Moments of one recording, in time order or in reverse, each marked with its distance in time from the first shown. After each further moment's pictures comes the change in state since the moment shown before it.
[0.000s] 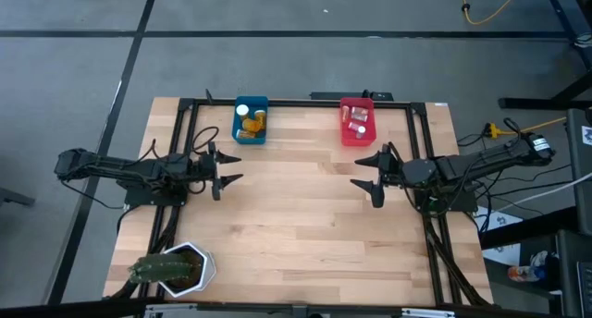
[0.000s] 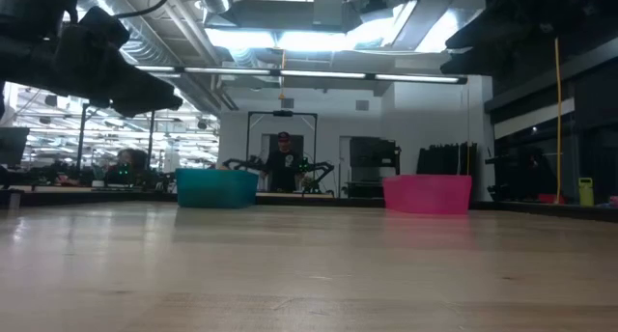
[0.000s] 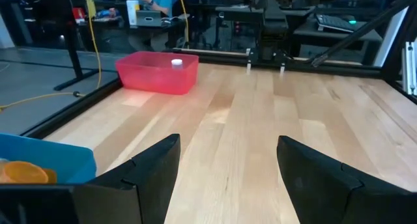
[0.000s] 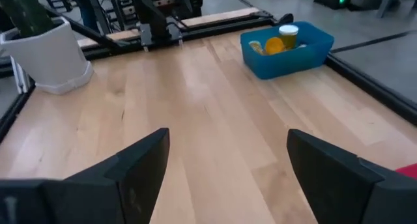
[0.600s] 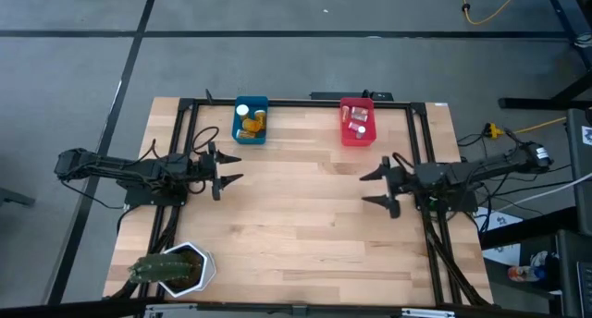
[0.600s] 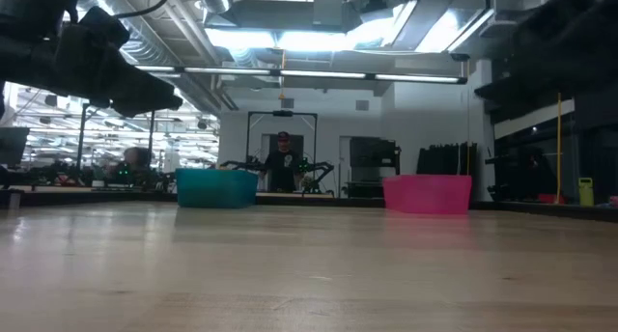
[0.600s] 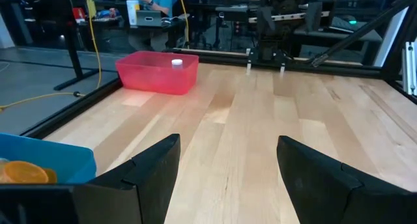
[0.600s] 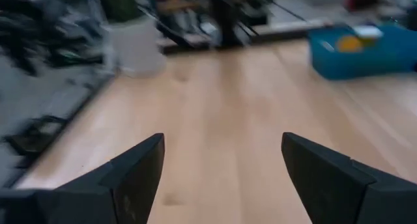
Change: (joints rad) left arm 0.000 0.000 0.000 0.000 -0.001 0.000; right arm -0.032 -0.286 -0.343 0.213 -0.307 -0.112
